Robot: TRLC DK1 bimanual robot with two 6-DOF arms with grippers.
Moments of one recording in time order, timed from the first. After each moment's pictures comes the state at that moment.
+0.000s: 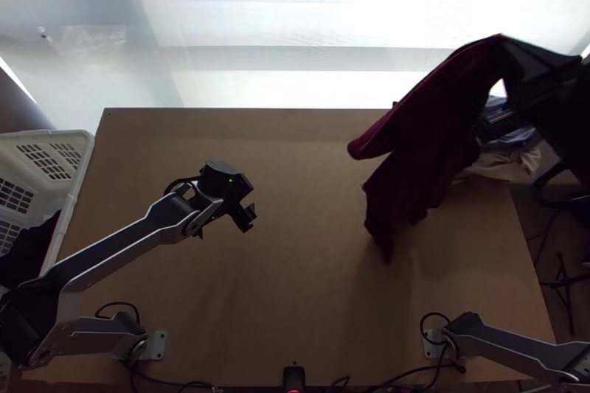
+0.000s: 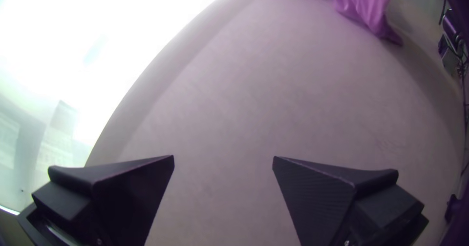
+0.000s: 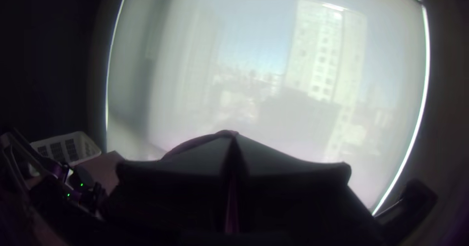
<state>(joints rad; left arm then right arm) -0.60 1.47 1.02 -0.33 -0.15 0.41 0.51 1.22 2.07 -0.75 0.15 -0.19</state>
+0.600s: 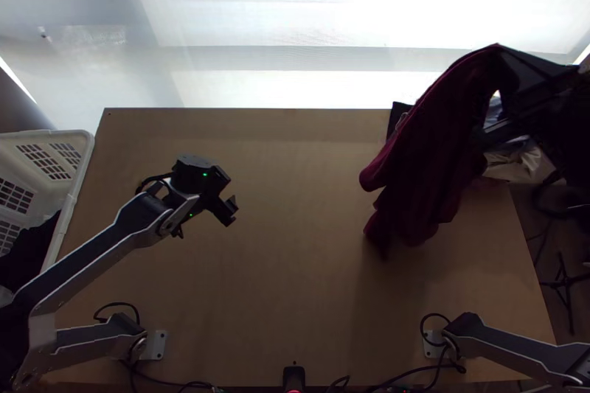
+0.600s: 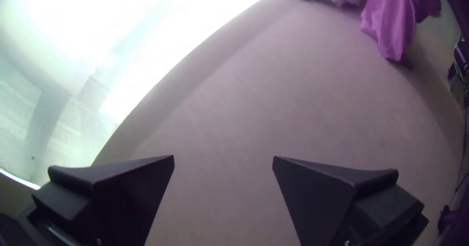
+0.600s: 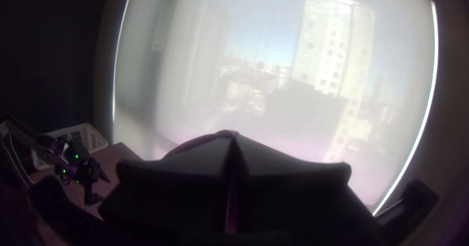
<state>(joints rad) -0.51 1.33 1.02 -0.44 -0.18 0.37 0.57 1.21 2.03 -0.77 0.18 -0.19</state>
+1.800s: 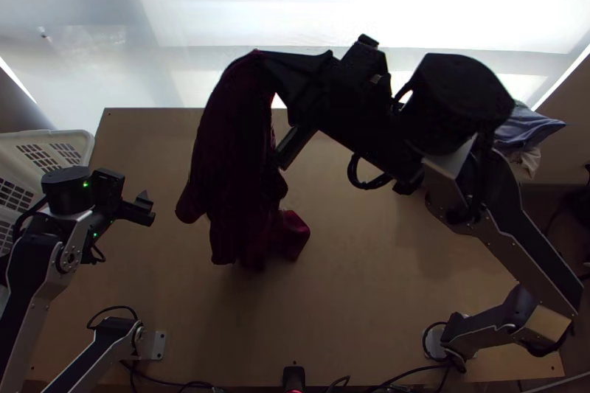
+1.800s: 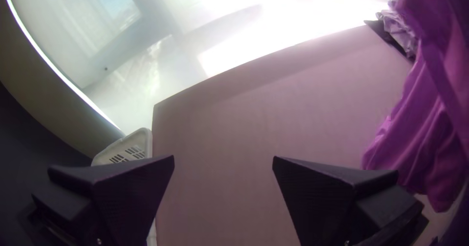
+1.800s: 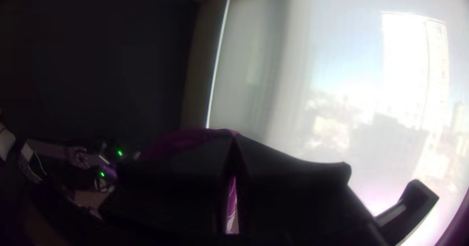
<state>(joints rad) -0.06 0.88 0.99 -0.72 -0.17 0.34 0.99 1.61 2.17 -0.40 0.05 -0.16</state>
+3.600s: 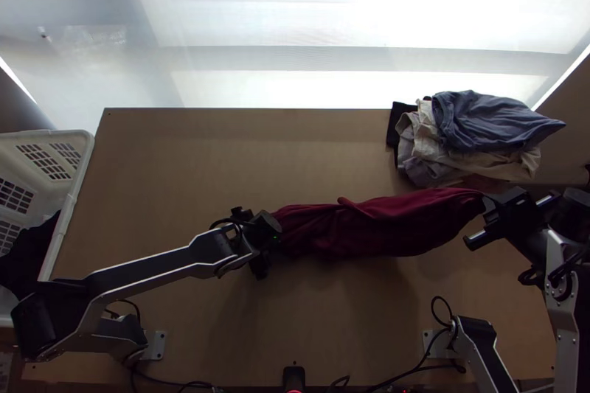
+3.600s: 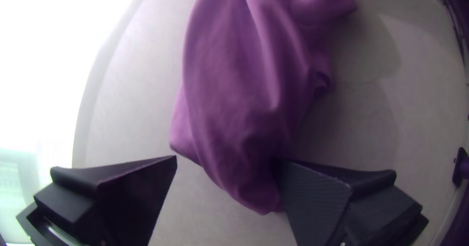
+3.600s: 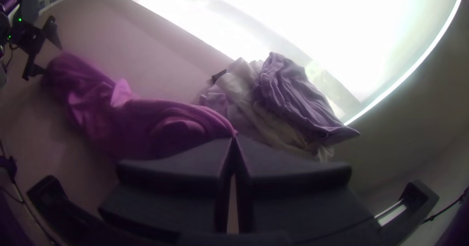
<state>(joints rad) -0.93 1.55 0.96 -0.46 -0.33 0.33 -0.18 0.74 1.02 -0.87 -0.22 -0.68</state>
